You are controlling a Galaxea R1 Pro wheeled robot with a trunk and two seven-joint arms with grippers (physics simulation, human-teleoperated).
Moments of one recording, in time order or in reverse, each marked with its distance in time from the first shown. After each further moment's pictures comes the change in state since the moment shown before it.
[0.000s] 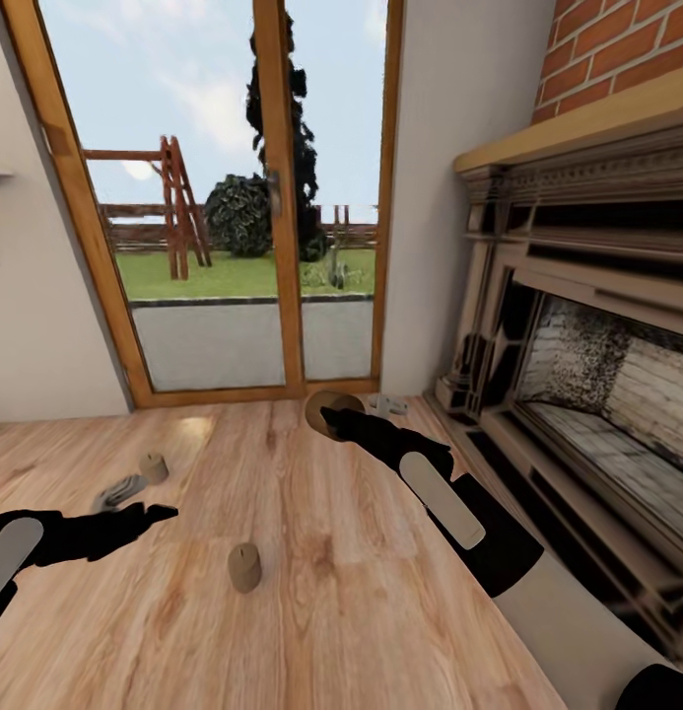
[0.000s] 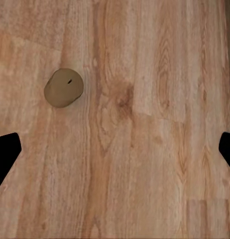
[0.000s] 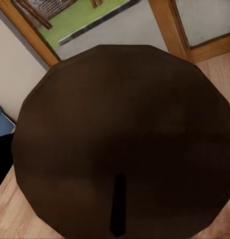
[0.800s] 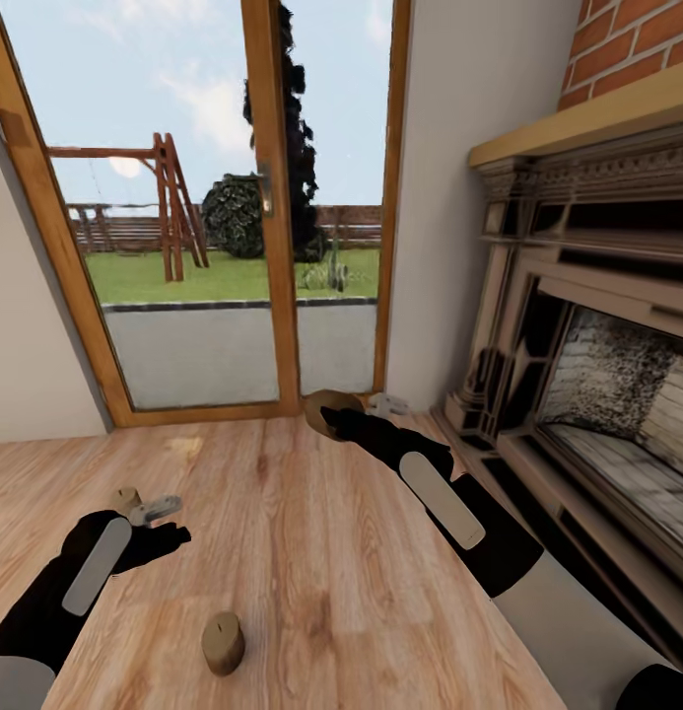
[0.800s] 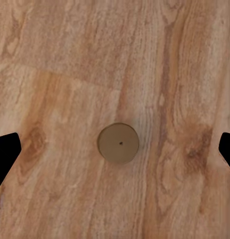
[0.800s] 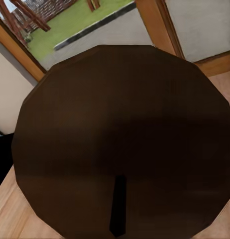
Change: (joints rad) left arm -0.103 -0.248 -0.003 0.221 -0.477 -0.039 0.155; right arm 0.000 0.001 0.000 -0.001 0.001 0.000 0.000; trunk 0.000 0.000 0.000
